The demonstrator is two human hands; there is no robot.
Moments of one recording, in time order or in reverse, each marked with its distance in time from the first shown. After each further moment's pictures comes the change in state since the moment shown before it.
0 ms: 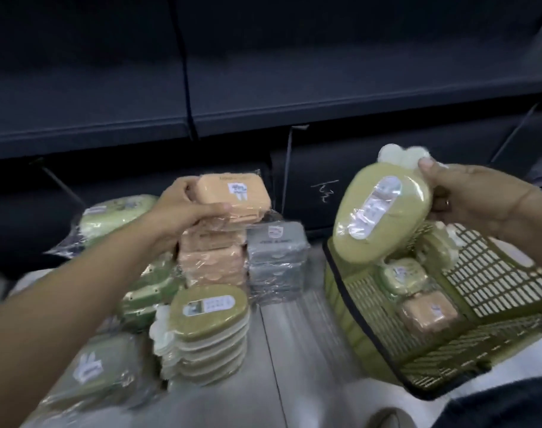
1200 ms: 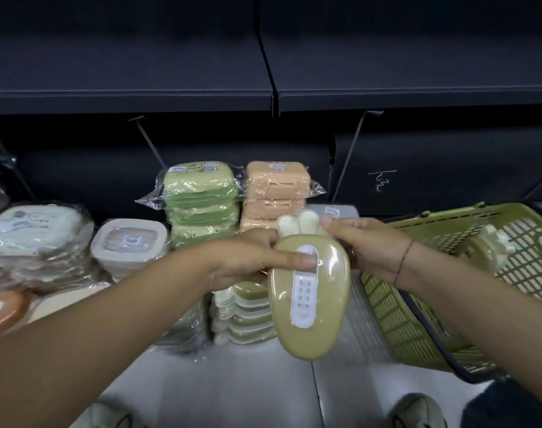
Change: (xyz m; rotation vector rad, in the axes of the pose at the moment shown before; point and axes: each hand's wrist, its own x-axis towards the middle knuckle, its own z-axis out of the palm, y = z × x) left_hand -0.108 -0.021 -0.023 0.051 -0.633 -0.240; right_hand -0.046 0.031 0.200 -0.010 -0.400 0.145
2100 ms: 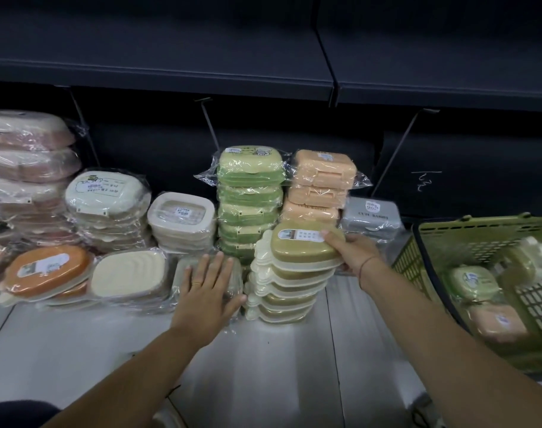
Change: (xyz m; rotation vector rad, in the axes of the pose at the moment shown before) left_hand -0.025 -0.240 -0.045 1.146 0.762 -0.017; right_hand 0.064 0.067 0.057 0.002 0.371 0.150
